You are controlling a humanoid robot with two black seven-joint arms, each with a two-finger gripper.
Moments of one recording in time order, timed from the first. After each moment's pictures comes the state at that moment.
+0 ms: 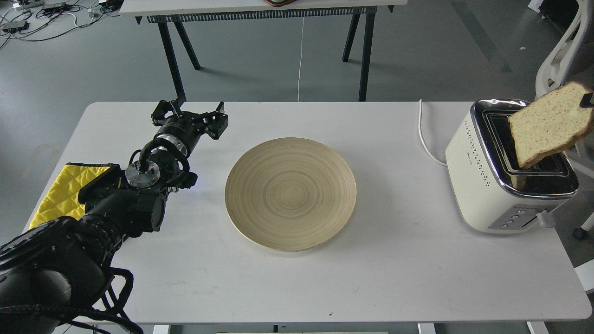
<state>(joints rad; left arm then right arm) -0.88 -0.01 -0.63 -0.16 -1.03 -0.49 0.15 2.39 -0.63 -1.89 1.46 -0.20 0.15 0.49</state>
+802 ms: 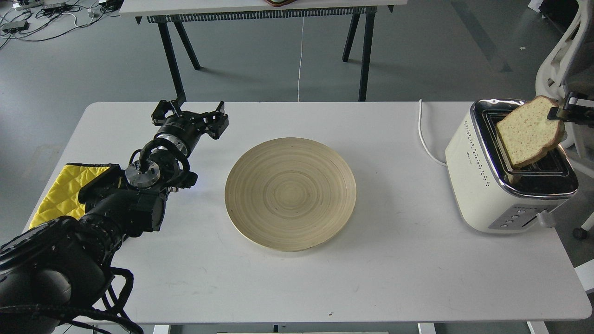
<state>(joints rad) -0.88 -0.01 -0.63 -0.16 -1.03 -0.49 0.15 2.26 -0.63 -1.78 1.46 -0.19 0.09 0.49</state>
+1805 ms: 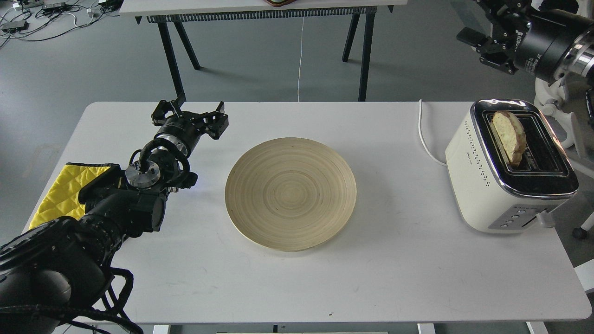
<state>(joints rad) -0.88 -0.01 -0.63 -0.16 -1.03 -0.49 0.15 1.72 -0.92 -0.53 1.42 -0.05 0.06 0.49</state>
